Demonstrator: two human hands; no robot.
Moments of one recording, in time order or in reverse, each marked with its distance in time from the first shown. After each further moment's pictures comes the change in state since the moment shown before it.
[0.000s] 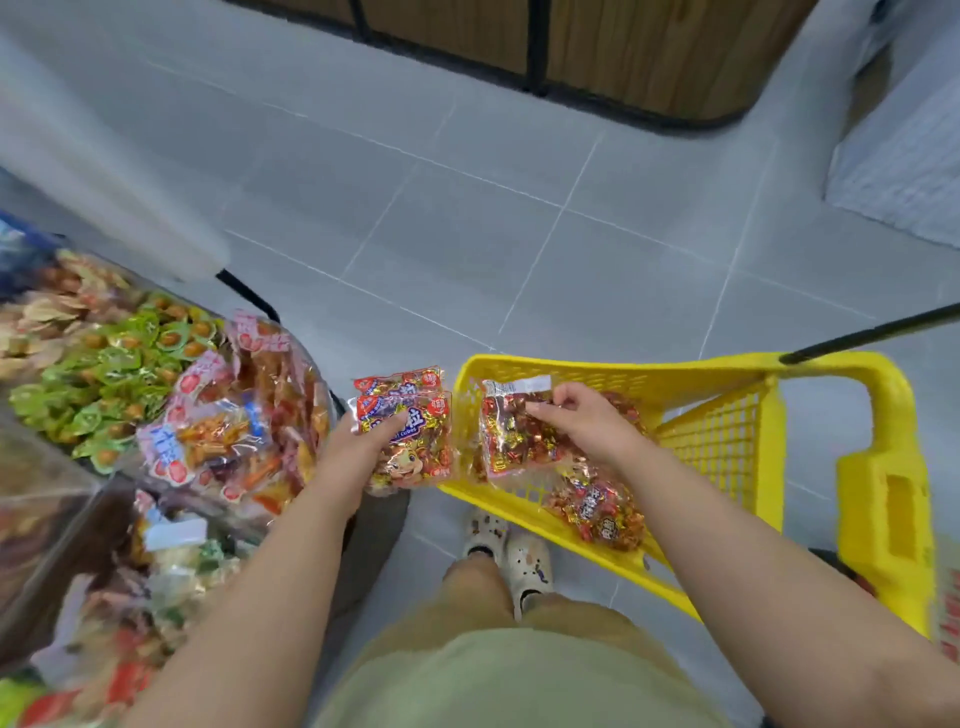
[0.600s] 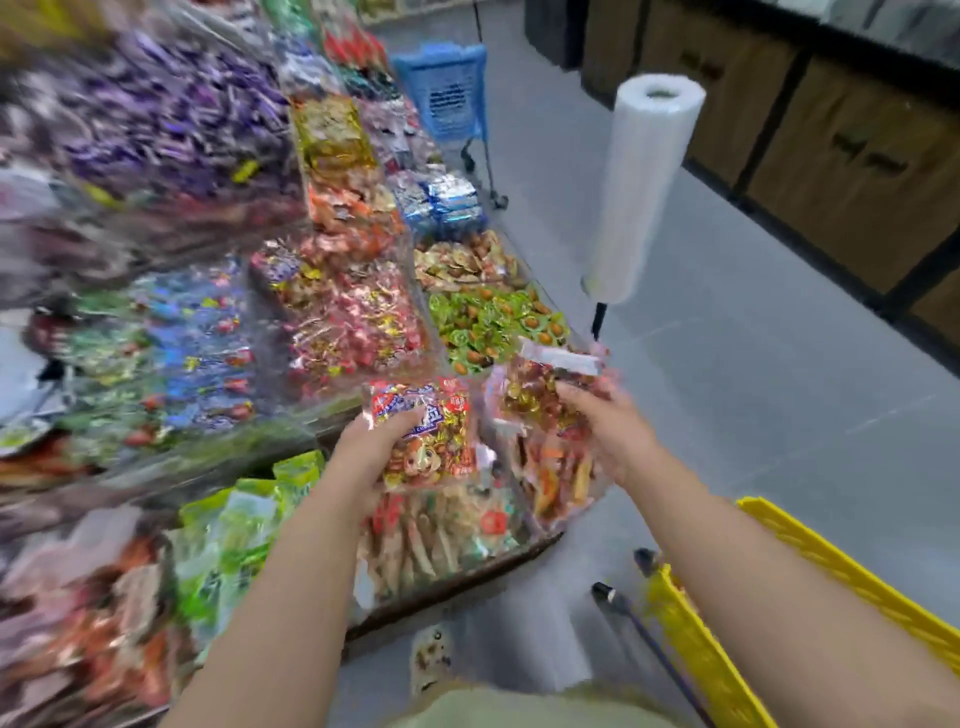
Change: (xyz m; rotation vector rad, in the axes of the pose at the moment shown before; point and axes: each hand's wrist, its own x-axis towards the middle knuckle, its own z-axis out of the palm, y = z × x) left_hand -0.146 -0.069 -0.289 -0.630 0.508 0.033; right_hand -0.049 -0.149 0.319 0.235 -0.518 -0.137
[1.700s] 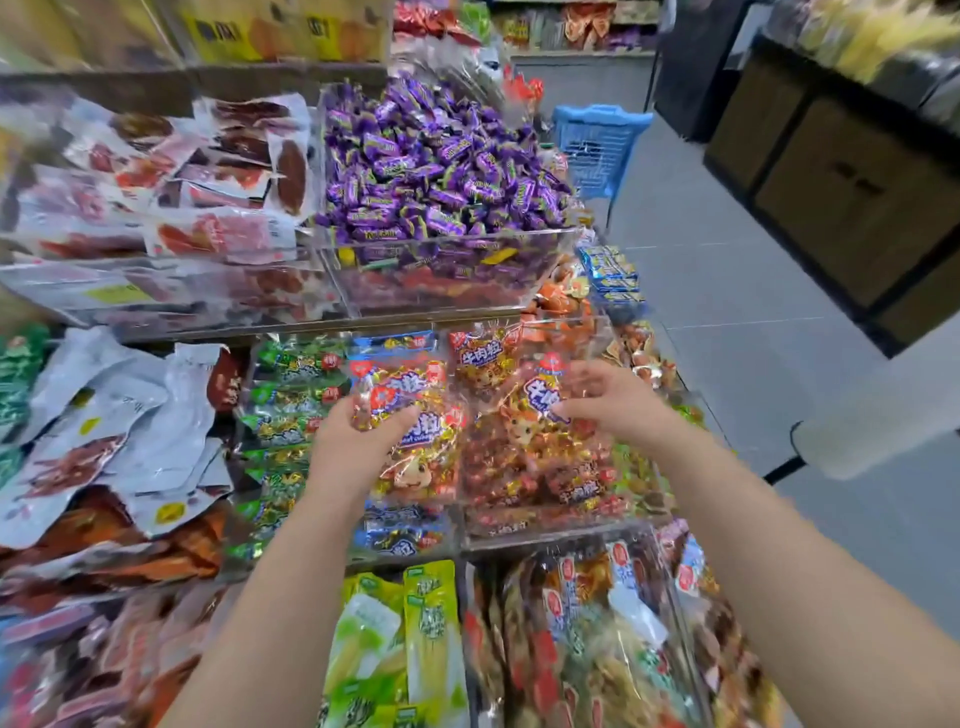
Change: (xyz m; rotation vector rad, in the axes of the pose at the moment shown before) left_hand 0.136 0.127 -0.218 0.023 0.346 0.301; right_hand 0.160 -0.064 0.287 -0.937 -0.322 -0.157
